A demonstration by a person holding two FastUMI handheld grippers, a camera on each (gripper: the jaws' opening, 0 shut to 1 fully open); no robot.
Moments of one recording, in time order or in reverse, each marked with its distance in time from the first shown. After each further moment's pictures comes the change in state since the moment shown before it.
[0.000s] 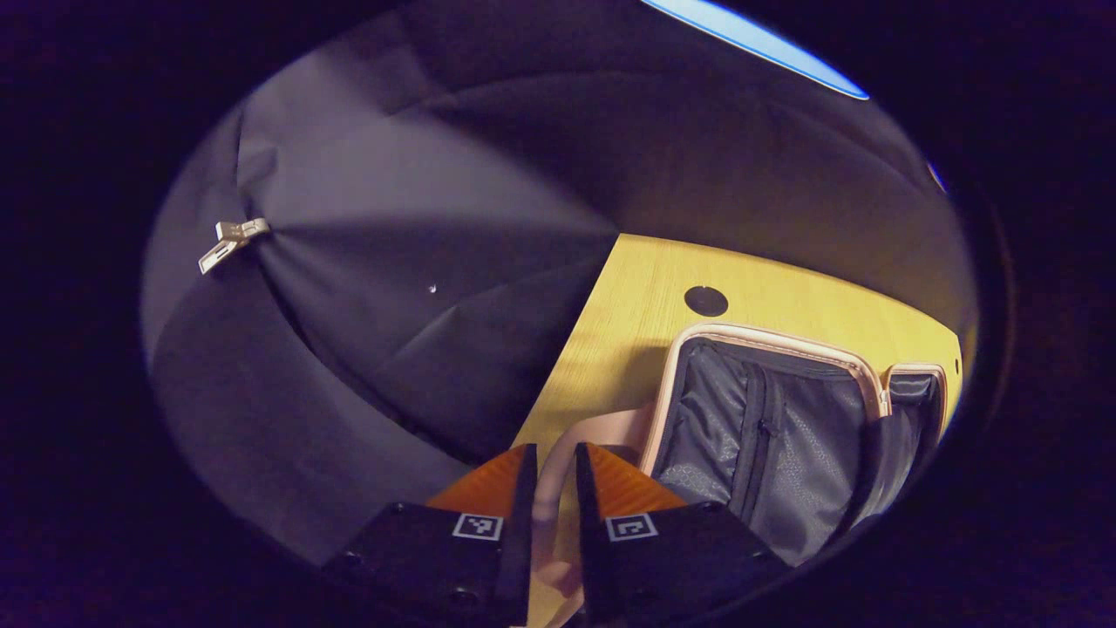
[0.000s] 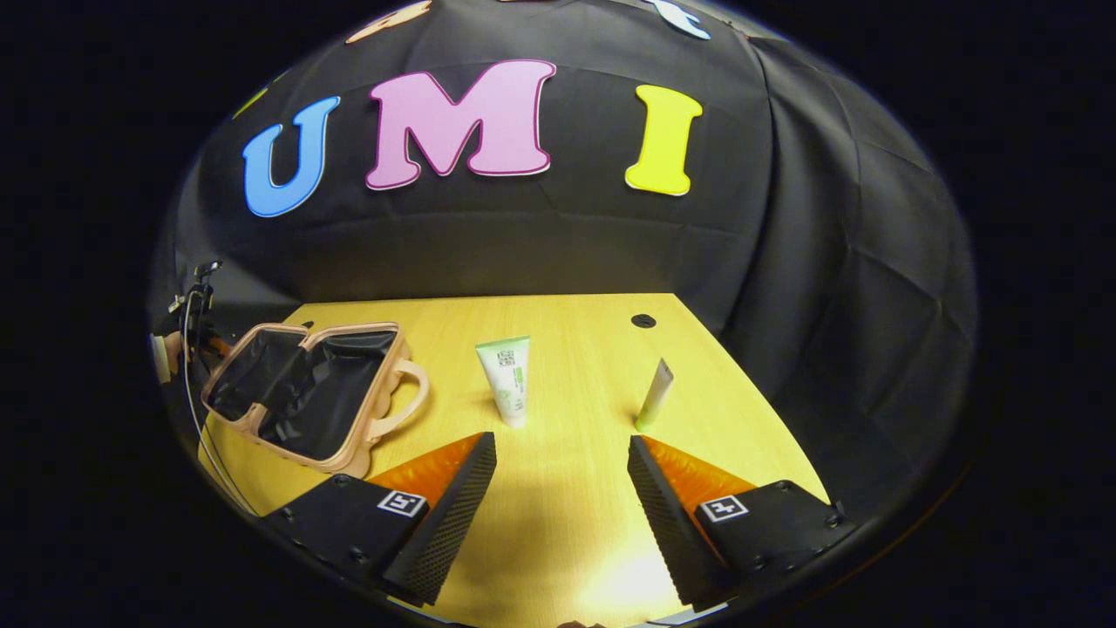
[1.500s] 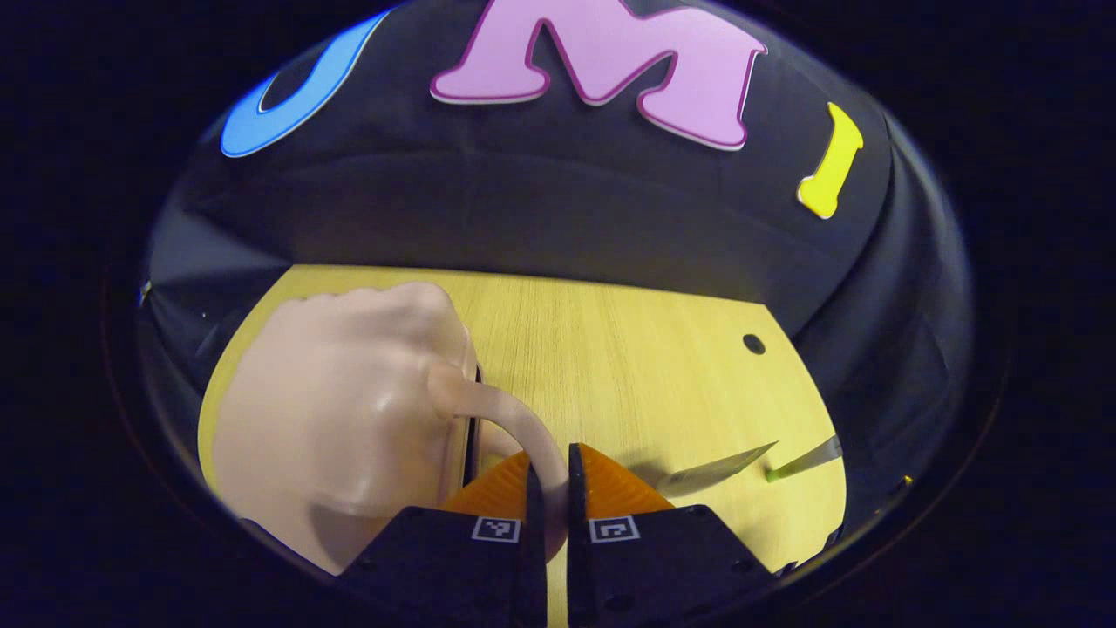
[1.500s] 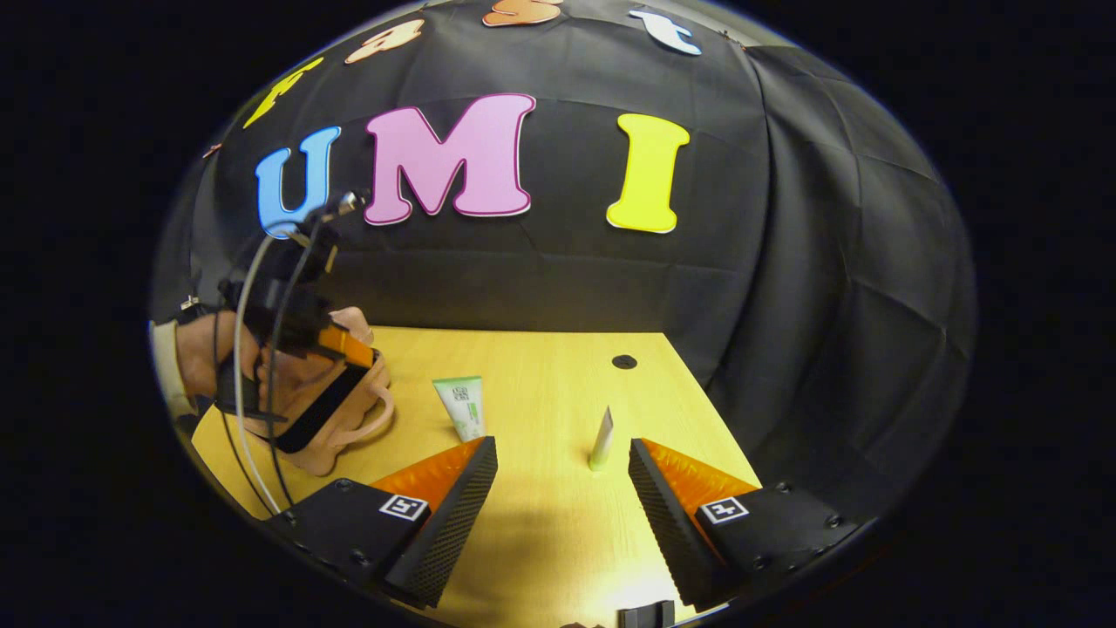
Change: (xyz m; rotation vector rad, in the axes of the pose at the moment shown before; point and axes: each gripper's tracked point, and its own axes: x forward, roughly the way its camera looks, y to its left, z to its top) left arm -0.289 -0.403 -0.049 0.110 -0.096 -0.571; right arm -0.019 -0.050 0.047 -0.046 -0.128 0.098
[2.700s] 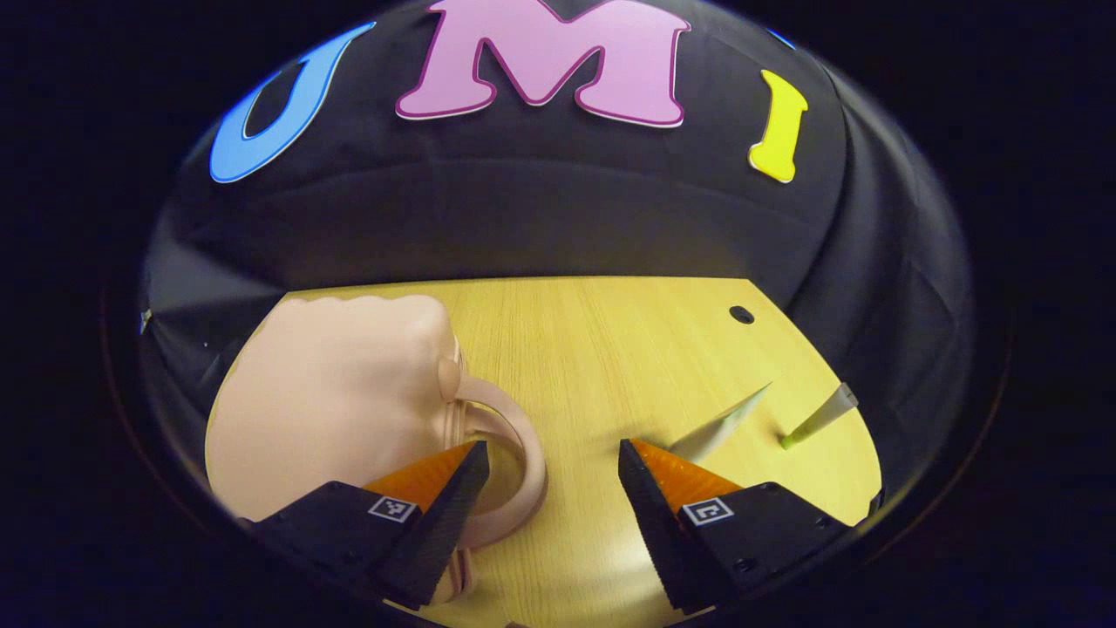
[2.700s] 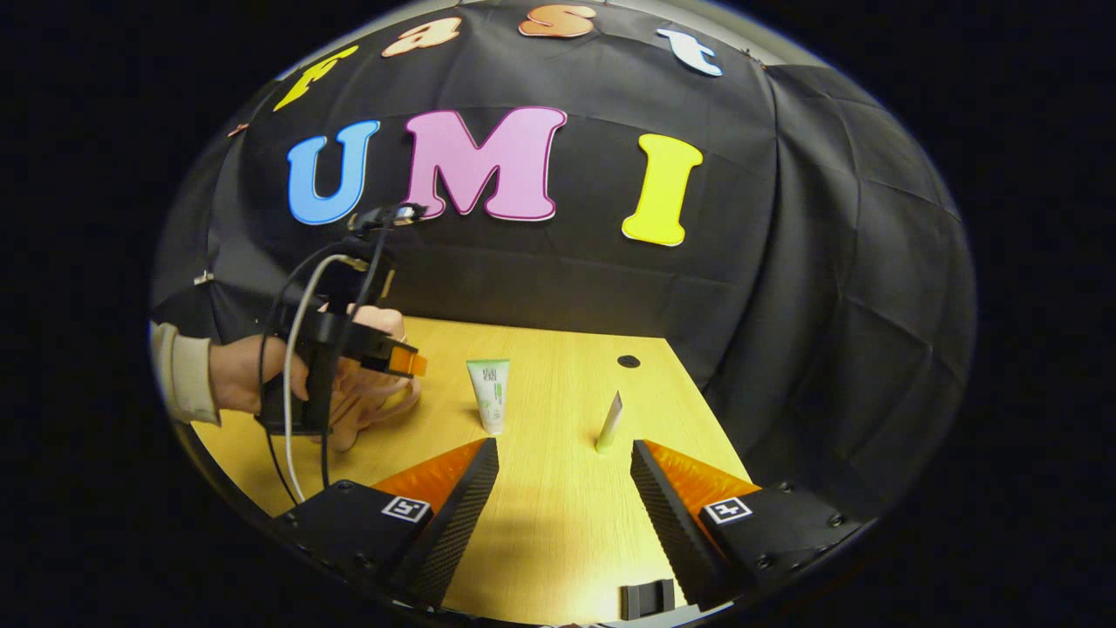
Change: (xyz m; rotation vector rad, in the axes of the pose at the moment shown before) left arm 0.039 -0.017 -0.077 0.117 0.020 0.058; right arm -0.050 0.015 -0.033 -0.066 0.013 0.007
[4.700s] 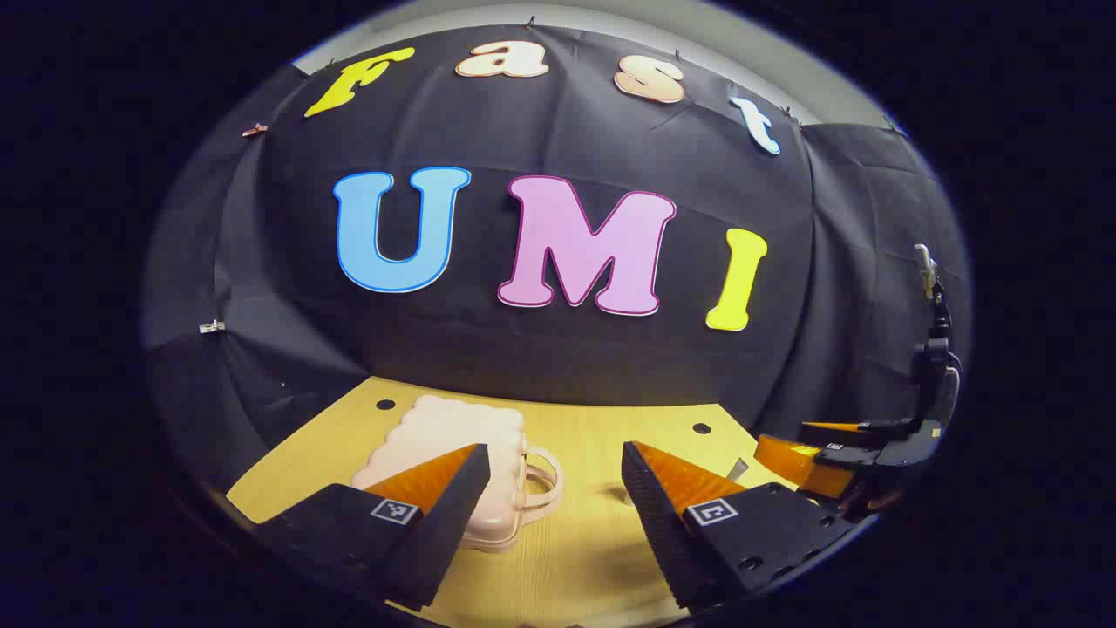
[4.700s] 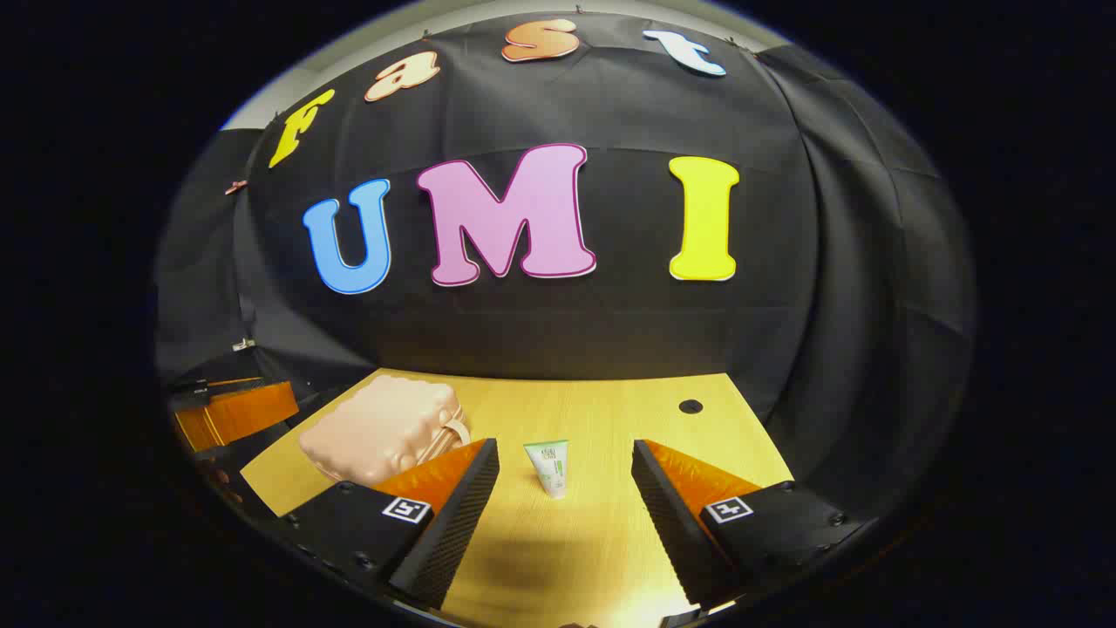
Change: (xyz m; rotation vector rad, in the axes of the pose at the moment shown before) left arm -0.296 0.020 0.033 -0.104 -0.490 0.006; right arm 0.026 0.031 0.101 0.124 -0.120 0.159
